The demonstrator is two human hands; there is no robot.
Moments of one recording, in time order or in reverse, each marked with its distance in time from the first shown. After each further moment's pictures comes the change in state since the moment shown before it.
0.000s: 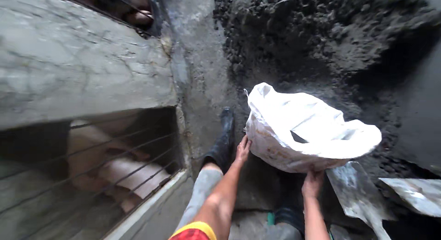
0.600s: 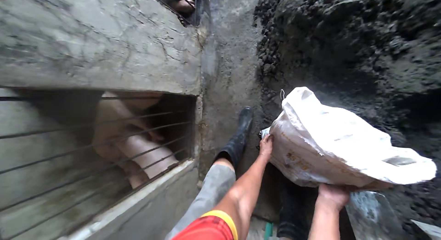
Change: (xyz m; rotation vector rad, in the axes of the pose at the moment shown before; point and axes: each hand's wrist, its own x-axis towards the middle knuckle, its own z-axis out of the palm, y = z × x) left_hand 0.037 0.038 0.038 -0.490 0.301 -0.285; right_hand 0.026 -0.032 0.032 1.028 0.177 0.274
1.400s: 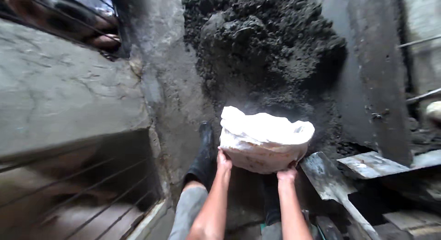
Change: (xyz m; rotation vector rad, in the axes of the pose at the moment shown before) left_hand -0.032 0.017 -0.021 -0.678 0.147 -0.294; right_hand -0.030 -0.004 -0.005 0.059 0.332 0.063
